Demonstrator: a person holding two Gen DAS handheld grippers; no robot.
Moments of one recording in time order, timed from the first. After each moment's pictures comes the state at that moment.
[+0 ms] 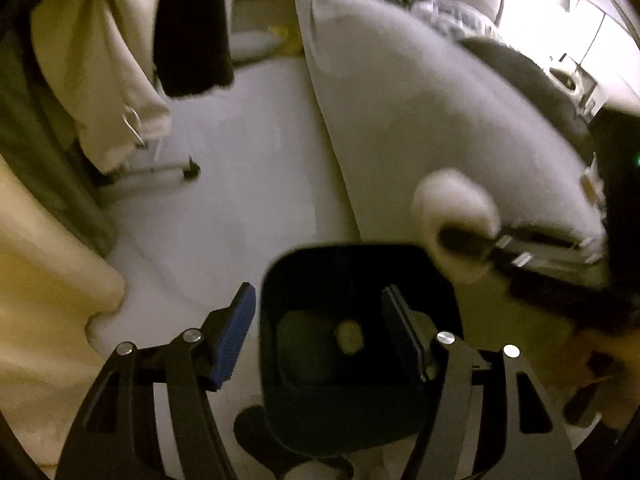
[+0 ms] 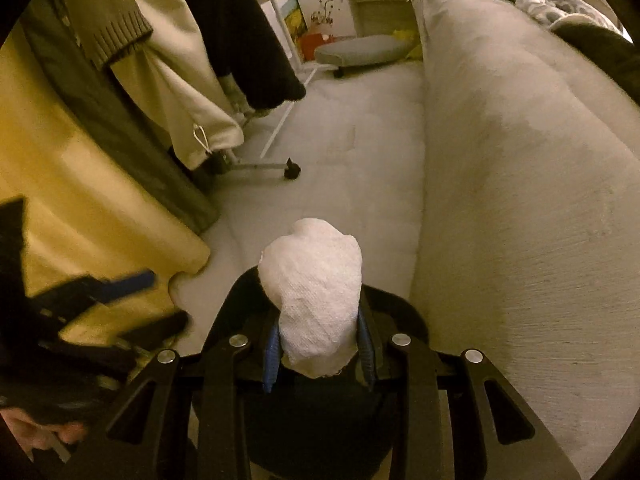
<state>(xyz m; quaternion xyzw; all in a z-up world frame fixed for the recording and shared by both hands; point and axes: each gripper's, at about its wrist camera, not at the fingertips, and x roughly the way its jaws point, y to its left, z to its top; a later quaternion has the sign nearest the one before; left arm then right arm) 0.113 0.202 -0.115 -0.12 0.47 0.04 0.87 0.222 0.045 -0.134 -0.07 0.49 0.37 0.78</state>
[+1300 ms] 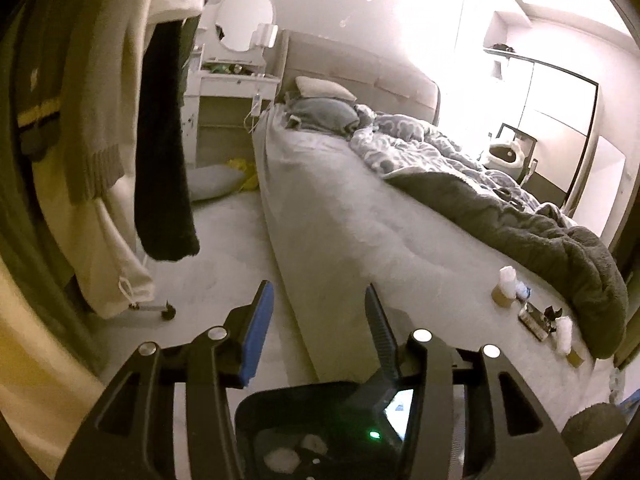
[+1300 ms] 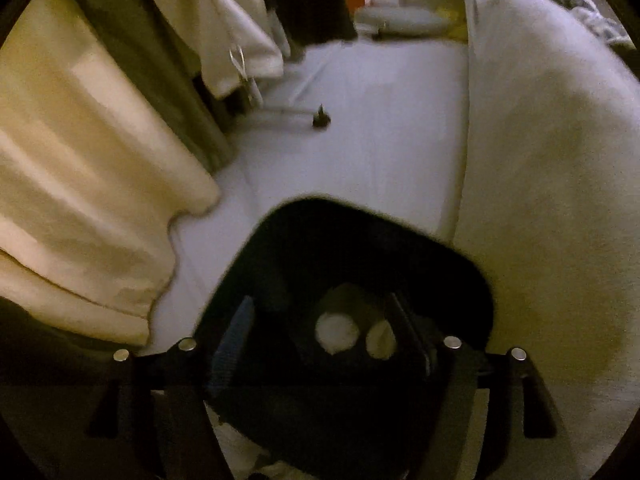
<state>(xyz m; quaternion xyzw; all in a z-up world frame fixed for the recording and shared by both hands) 0.115 0.188 0.010 -0.10 0.27 -0.02 0.96 0.189 0.088 -0.156 -0.14 0.50 0.40 0.75</state>
